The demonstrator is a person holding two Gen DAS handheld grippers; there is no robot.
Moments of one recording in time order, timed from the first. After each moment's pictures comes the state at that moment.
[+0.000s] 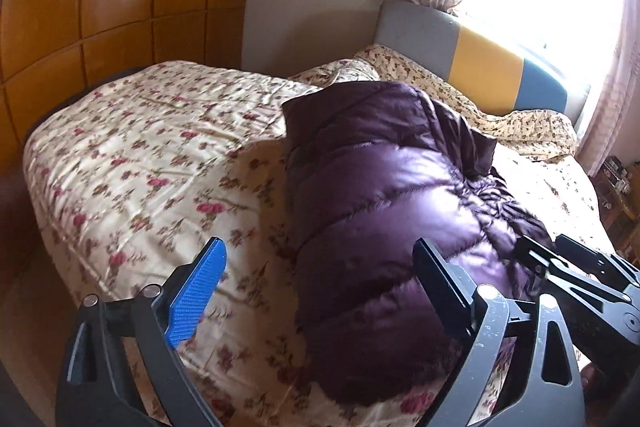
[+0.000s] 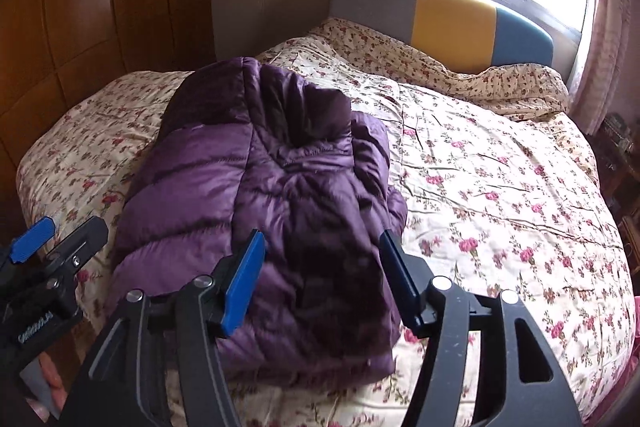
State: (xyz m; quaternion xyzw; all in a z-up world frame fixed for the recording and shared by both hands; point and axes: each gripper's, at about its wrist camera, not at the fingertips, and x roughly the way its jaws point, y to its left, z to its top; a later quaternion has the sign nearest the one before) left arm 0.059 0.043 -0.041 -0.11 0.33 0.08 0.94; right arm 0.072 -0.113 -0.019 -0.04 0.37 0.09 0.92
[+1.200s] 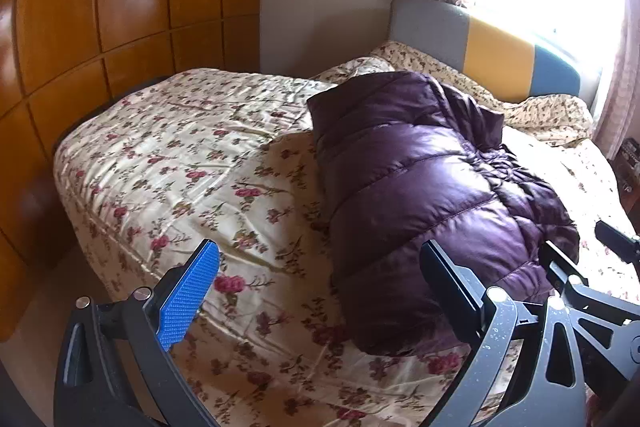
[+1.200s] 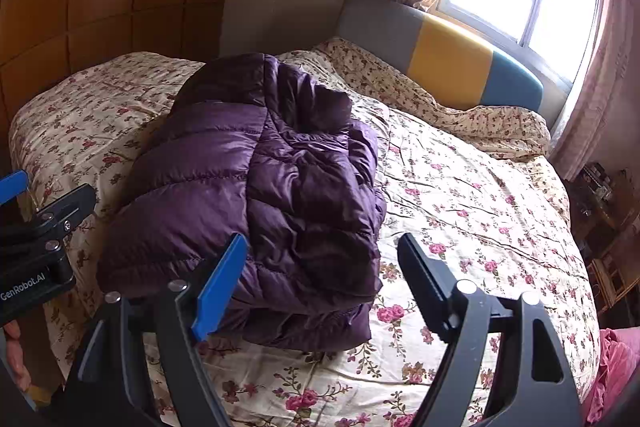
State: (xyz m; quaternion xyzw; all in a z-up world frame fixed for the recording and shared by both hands) left arm 0.026 0.036 -0.037 -0.06 0.33 0.12 0.93; right arm 0.027 -0.100 -0.021 -0.12 0.33 0.07 0.93
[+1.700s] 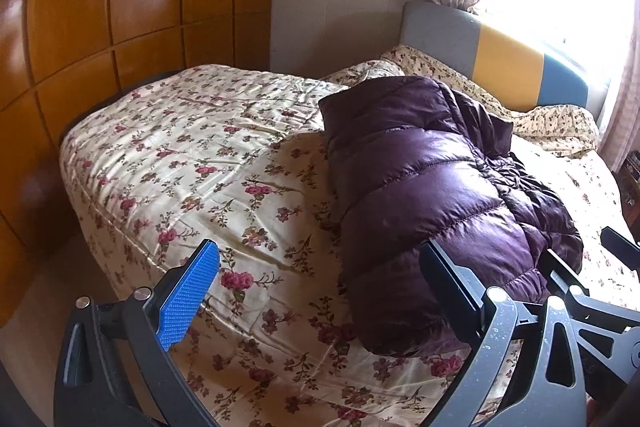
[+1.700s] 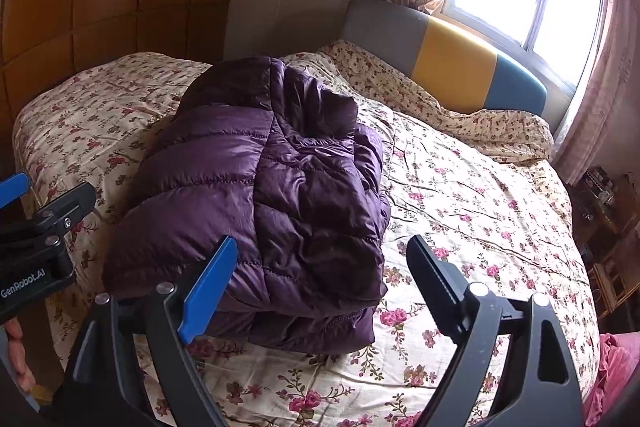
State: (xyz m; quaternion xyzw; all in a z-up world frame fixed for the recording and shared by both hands) left arm 0.020 0.040 -0.035 -0.08 0.32 0.13 0.93; right arm 0.029 -0.096 -0.019 -0.13 0.32 0.08 0.93
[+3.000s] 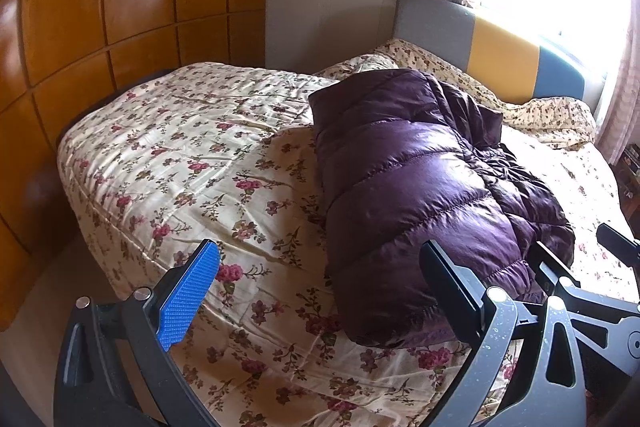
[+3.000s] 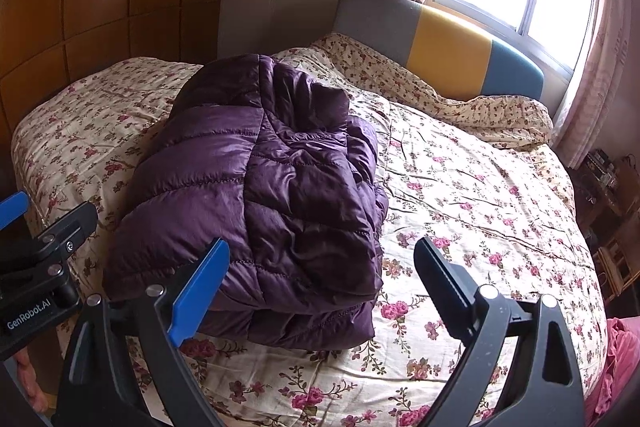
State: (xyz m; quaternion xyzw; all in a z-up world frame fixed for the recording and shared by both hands) left arm 0.019 0.027 -0.033 -0.07 0.34 0.12 0.93; right arm 0.033 -0.102 -0.018 -0.10 0.34 0.07 0.93
